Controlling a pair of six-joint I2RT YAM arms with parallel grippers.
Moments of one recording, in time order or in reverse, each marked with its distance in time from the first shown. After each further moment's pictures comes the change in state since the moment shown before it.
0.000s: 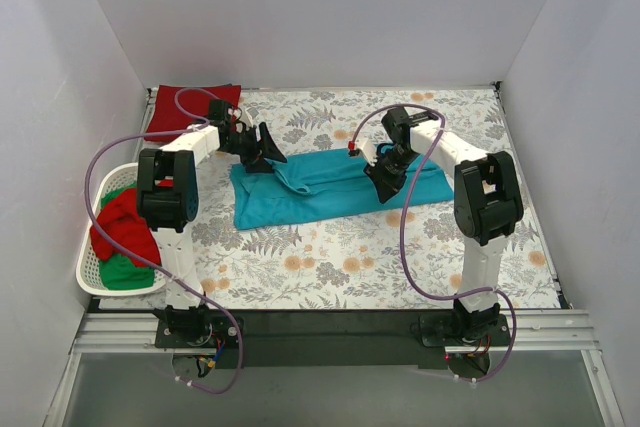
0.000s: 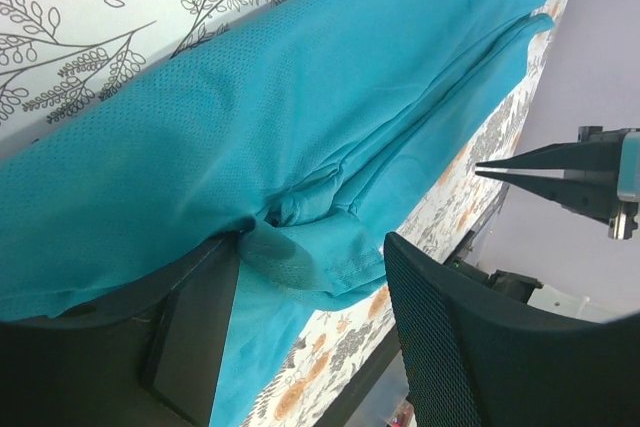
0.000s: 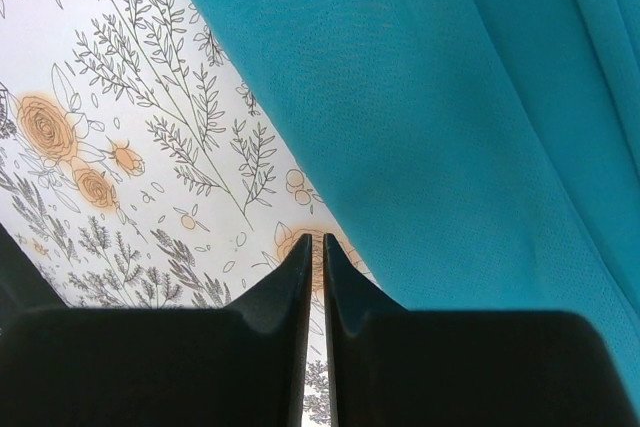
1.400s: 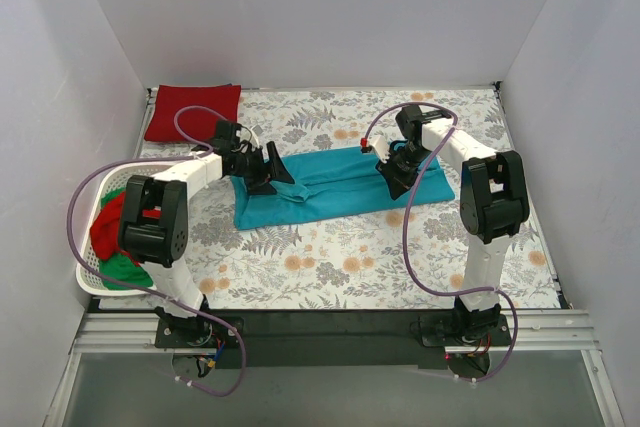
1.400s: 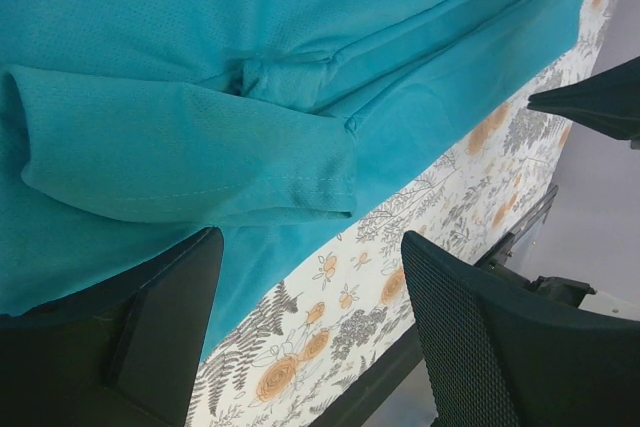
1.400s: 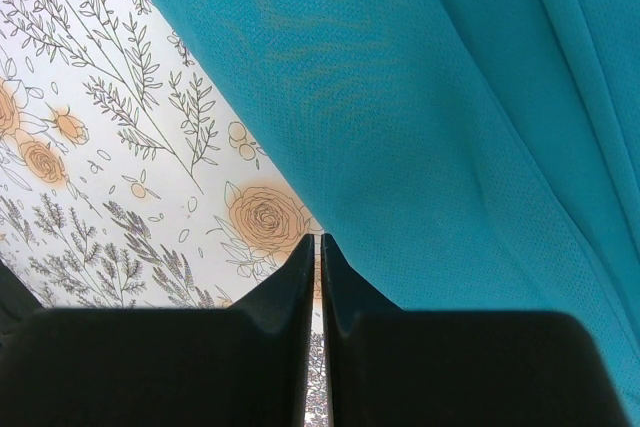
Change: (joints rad) left arm -0.098 -0.338 -0.393 0.170 -0.167 -0.096; right arm -0.078 -0.003 -0.013 0.000 0.029 -0.047
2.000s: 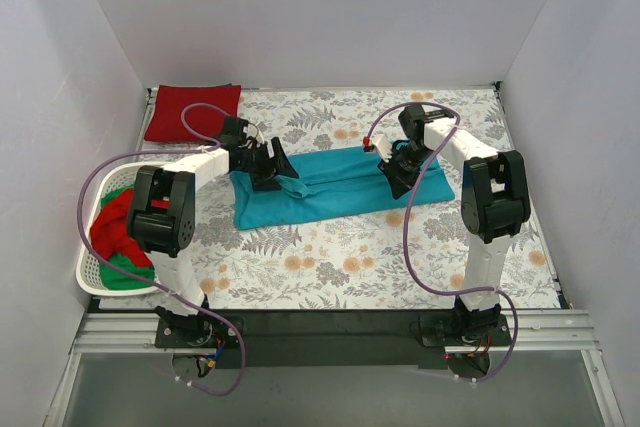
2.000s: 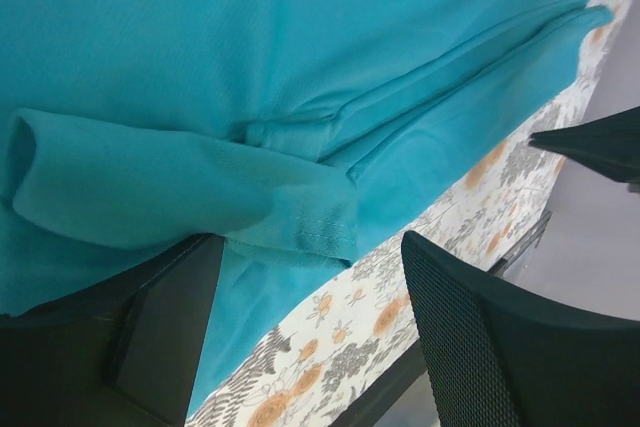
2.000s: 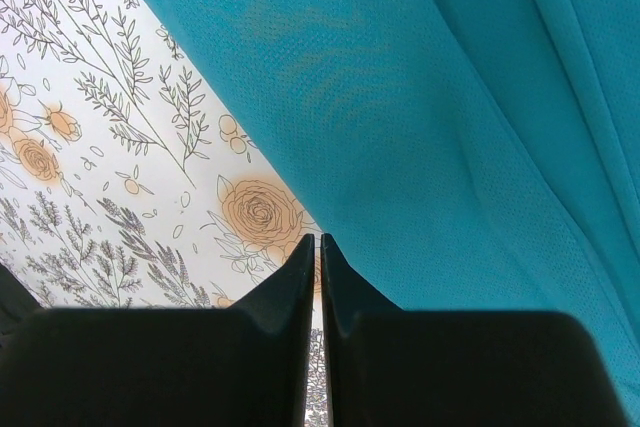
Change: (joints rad) left arm -0.027 0.099 0.056 0.022 -0.039 -0.053; right arm -0.014 0.000 0.000 0.000 0.000 -0.001
